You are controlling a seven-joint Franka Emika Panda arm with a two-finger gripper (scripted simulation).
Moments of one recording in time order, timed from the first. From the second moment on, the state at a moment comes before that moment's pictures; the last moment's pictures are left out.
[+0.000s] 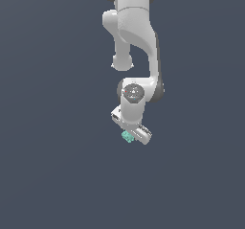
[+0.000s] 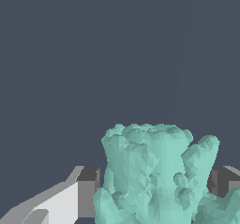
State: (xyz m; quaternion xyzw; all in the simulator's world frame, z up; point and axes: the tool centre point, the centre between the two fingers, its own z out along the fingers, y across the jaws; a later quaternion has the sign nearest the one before) arm 0.024 0.035 0.041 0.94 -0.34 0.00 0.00
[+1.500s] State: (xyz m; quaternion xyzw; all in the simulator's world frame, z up) arm 0.003 0.065 0.130 0.94 -0.34 0.00 0.00
